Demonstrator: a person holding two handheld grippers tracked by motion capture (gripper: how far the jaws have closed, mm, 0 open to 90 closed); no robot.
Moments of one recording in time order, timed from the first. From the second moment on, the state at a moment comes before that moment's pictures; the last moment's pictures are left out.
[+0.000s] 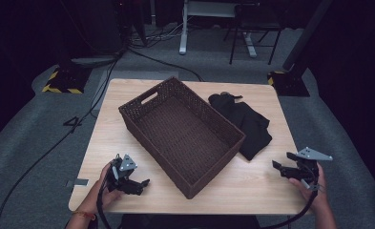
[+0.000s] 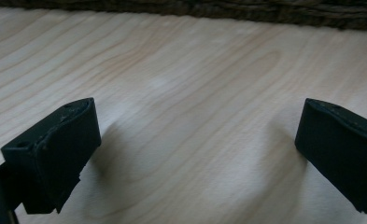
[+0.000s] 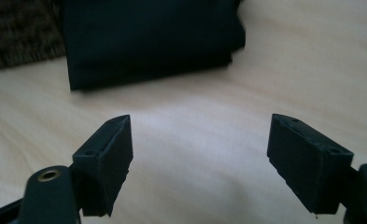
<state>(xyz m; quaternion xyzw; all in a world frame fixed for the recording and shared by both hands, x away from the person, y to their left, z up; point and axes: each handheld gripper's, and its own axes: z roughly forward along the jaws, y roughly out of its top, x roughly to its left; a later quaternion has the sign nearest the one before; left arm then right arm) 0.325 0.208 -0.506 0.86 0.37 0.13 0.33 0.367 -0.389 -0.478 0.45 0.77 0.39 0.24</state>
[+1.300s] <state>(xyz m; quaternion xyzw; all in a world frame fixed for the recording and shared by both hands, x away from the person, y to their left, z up) 0.324 0.189 -0.504 0.88 0.32 0.11 0.33 0.537 -0.308 -0.475 0.44 0.83 0.31 0.16</state>
